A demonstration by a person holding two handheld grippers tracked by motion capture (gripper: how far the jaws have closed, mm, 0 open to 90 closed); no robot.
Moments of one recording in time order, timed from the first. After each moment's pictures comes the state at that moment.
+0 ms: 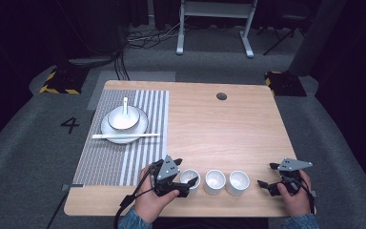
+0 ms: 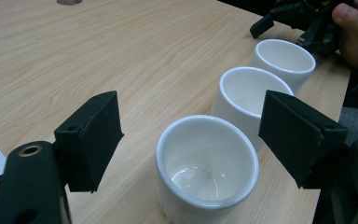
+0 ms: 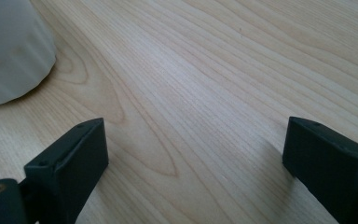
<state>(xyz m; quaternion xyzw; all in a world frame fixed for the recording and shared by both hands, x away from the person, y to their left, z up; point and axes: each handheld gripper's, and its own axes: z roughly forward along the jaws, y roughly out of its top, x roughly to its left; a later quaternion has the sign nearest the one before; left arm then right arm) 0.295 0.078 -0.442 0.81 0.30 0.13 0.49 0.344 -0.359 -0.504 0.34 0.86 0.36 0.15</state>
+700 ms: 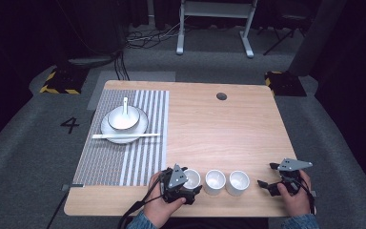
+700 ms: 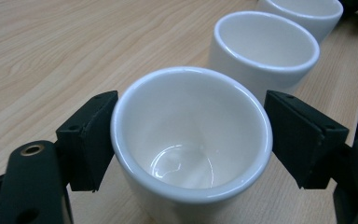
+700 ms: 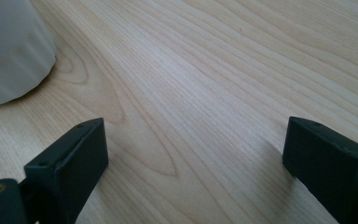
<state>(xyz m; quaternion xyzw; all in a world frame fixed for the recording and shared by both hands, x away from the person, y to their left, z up) 0.290 0.058 -0.483 0.83 0.29 0.13 0.46 0.344 -0.359 -0.504 0.34 0.86 0.36 0.15</state>
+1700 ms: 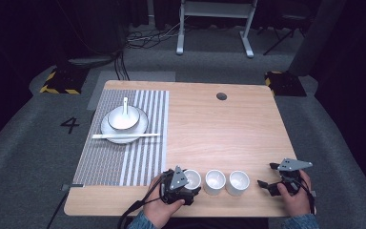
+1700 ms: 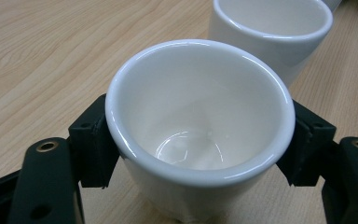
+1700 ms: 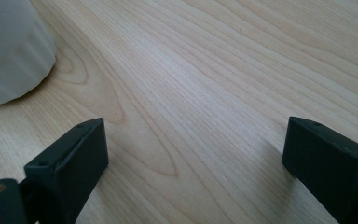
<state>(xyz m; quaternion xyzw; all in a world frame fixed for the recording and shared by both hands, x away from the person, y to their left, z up) 0.293 0.059 -0.486 0.84 0.28 0.13 0.44 0.344 -0.359 -0.504 0.34 0.86 0.36 0.15</state>
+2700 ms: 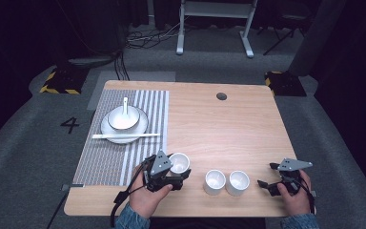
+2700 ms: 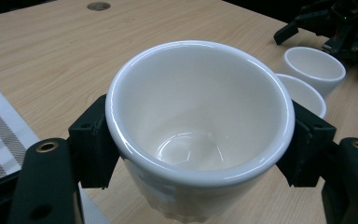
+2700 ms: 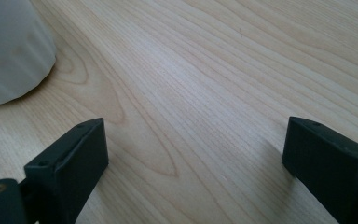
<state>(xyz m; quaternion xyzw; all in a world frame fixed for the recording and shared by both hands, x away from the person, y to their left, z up) 0.305 0.099 -0.430 0.80 0.33 0.15 0.48 0.344 -0.359 -0.504 0.34 0.86 0.36 0.15</state>
